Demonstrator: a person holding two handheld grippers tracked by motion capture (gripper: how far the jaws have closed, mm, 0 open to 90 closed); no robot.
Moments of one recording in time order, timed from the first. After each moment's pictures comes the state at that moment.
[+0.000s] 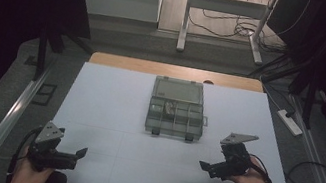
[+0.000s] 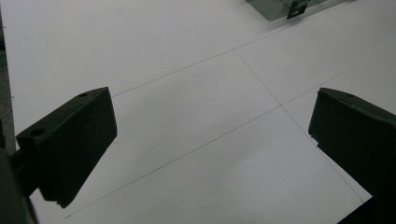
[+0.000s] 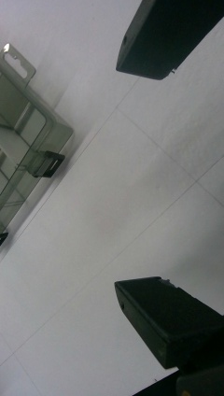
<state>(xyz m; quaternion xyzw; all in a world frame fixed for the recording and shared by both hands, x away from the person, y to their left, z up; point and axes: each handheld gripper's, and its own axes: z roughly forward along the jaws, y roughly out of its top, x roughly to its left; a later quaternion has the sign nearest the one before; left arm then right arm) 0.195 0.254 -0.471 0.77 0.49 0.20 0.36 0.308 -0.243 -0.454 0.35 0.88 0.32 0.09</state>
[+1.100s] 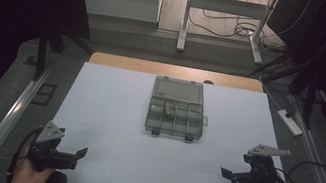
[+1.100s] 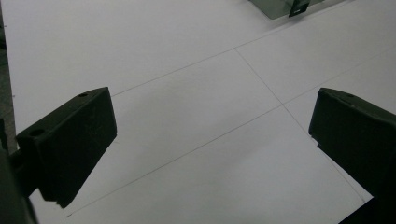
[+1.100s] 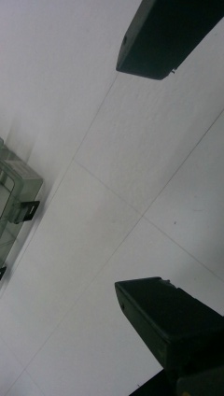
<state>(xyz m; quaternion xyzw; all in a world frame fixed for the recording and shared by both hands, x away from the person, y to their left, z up) 0.196 0.253 -0.471 0.77 0.50 0.20 0.35 0.285 -0.303 -0.448 0.40 0.84 0.35 0.11</state>
